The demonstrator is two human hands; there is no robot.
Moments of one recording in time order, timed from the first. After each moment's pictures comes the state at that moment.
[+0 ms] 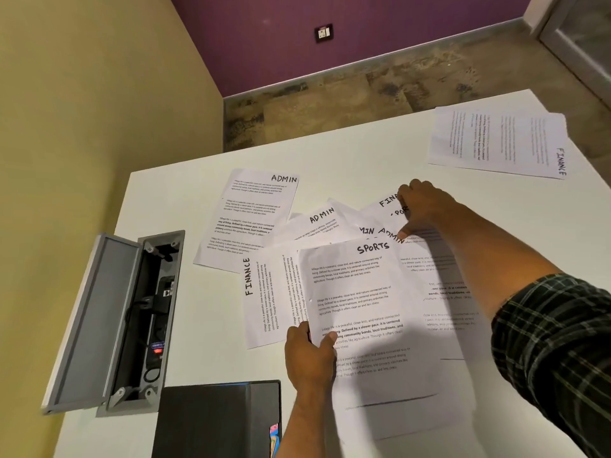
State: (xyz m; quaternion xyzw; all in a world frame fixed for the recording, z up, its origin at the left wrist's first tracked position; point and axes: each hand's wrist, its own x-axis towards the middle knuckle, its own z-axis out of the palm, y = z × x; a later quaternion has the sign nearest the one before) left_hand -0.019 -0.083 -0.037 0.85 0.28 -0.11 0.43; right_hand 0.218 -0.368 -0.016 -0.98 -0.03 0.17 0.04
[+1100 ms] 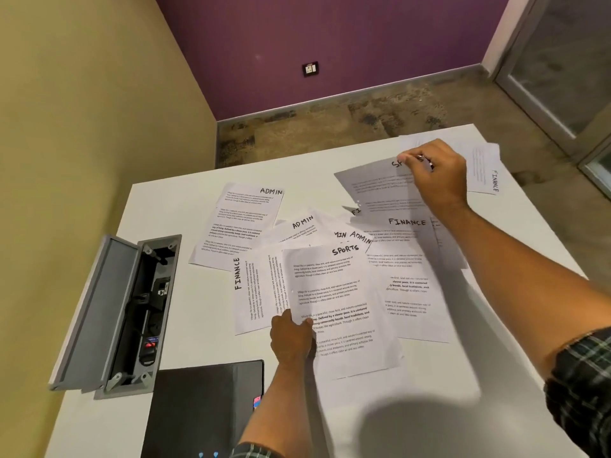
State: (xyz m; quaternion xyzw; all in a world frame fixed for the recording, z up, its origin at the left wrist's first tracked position) left_hand -0.021 -0.090 -0.029 0.87 0.29 -0.17 0.37; right_hand 0.148 -0.402 0.118 -0.87 0.01 -0.30 0.39
